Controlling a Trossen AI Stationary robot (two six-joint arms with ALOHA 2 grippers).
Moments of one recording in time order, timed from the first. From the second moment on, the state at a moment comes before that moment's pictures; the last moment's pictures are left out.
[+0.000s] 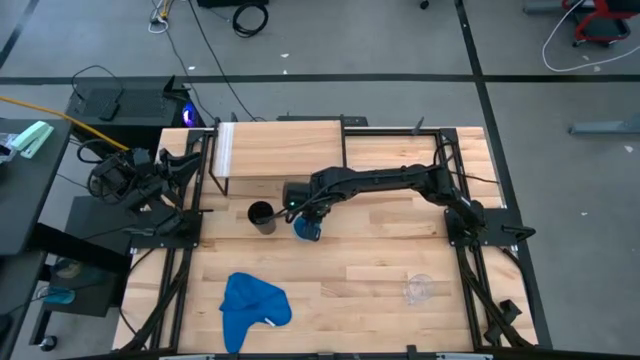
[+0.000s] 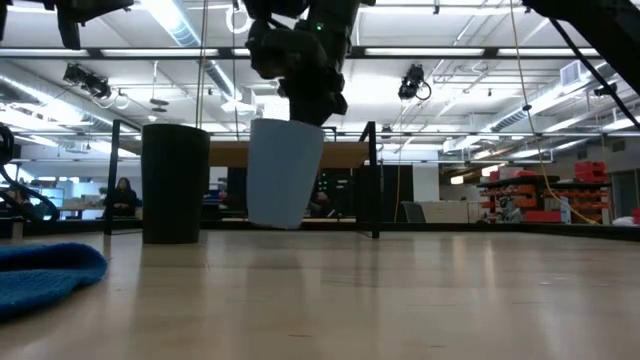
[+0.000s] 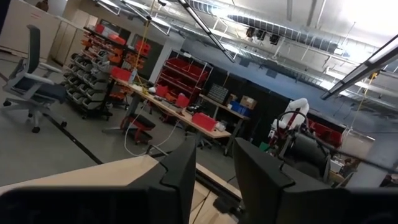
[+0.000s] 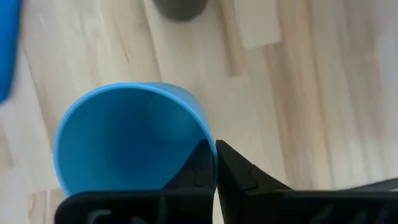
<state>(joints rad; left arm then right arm) -0.87 0.01 0.36 0.57 -1.35 0.40 0.01 2.22 2.09 -1.15 0.04 0.24</state>
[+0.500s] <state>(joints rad) -0.87 0.01 0.36 0.56 -1.35 0.40 0.01 2.21 2.04 -1.10 0.04 0.25</state>
